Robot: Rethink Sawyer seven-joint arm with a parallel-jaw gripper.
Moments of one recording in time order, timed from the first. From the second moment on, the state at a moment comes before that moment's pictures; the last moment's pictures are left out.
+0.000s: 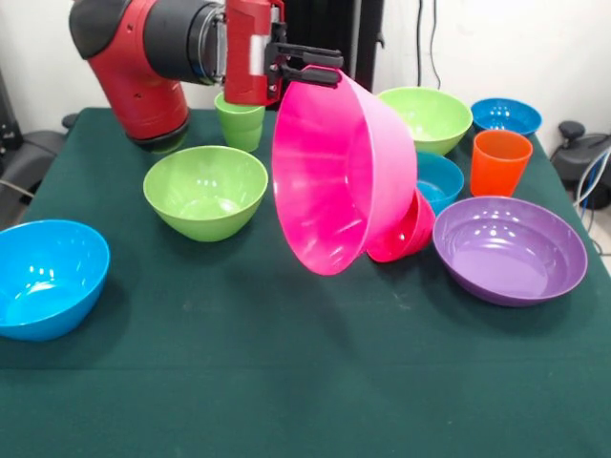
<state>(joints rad) -1.64 0.62 1.30 1.85 -0.45 0.72 1.28</state>
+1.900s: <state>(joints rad) -1.48 0.53 1.29 1.76 -0.18 1.19 1.28</state>
